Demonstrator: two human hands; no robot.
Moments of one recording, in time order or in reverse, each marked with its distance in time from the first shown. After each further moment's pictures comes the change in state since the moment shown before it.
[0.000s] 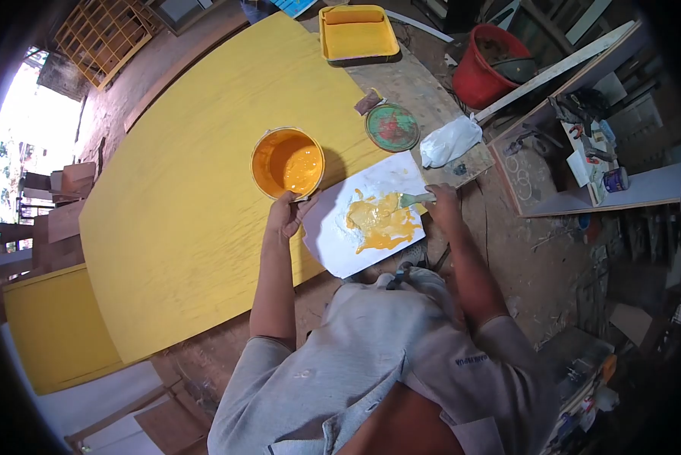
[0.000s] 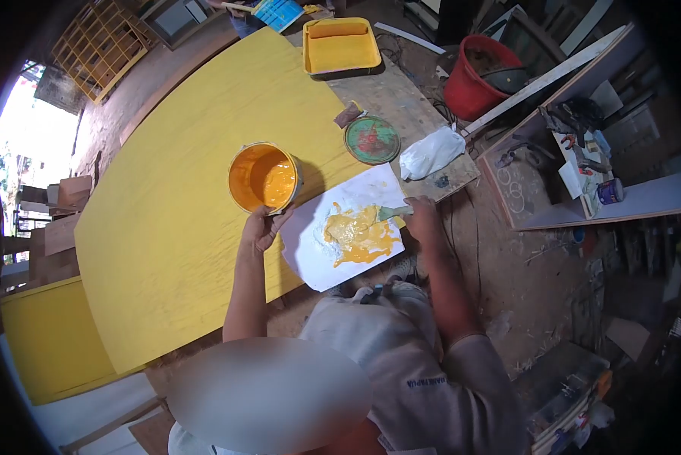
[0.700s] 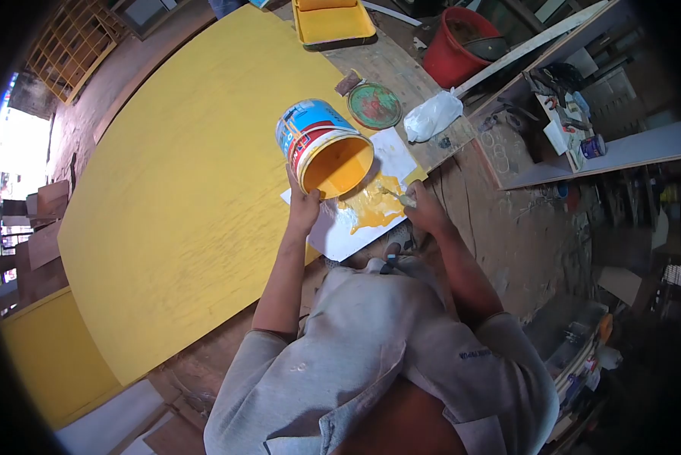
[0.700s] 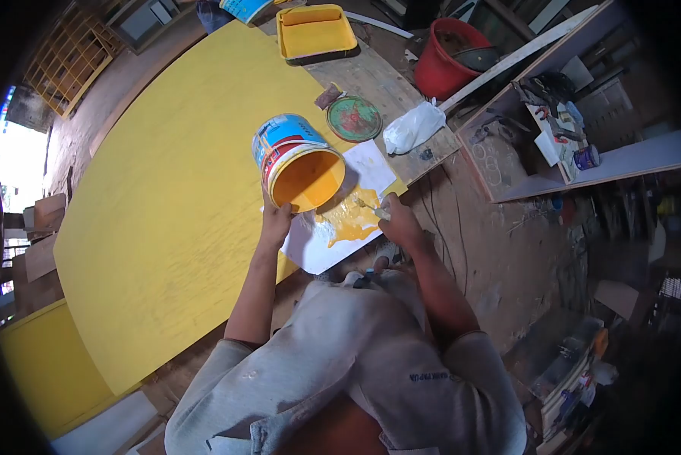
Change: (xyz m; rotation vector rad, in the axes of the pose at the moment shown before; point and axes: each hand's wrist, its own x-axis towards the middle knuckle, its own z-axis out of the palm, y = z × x) left_hand -0.004 -0.075 0.005 0.589 -0.102 0.417; right_hand -0.068 -0.093 -0.022 0.164 -0.246 0.241
